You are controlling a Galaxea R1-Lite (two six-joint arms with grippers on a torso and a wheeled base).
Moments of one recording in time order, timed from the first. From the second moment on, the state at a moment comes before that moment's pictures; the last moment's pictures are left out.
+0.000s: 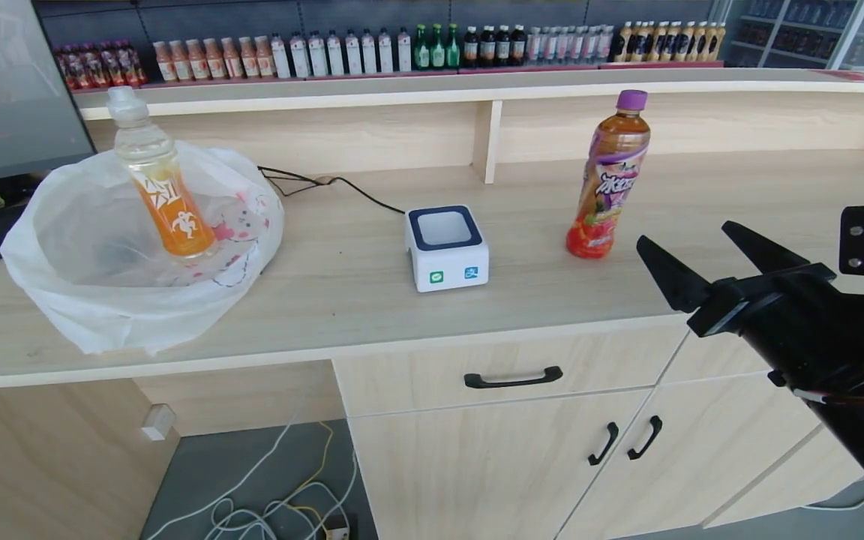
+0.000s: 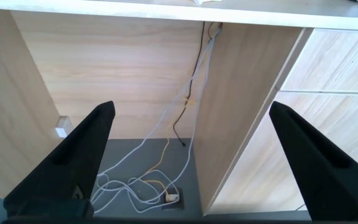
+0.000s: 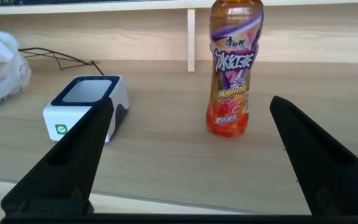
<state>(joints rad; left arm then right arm) 0.00 0.00 0.00 0.00 0.00 -0.02 0.39 1.60 -0.36 -1.57 -0.10 -0.06</state>
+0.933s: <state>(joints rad) 0.00 0.00 0.00 0.00 0.00 -0.01 0.39 1.60 -0.35 -1.57 -0.10 -0.06</state>
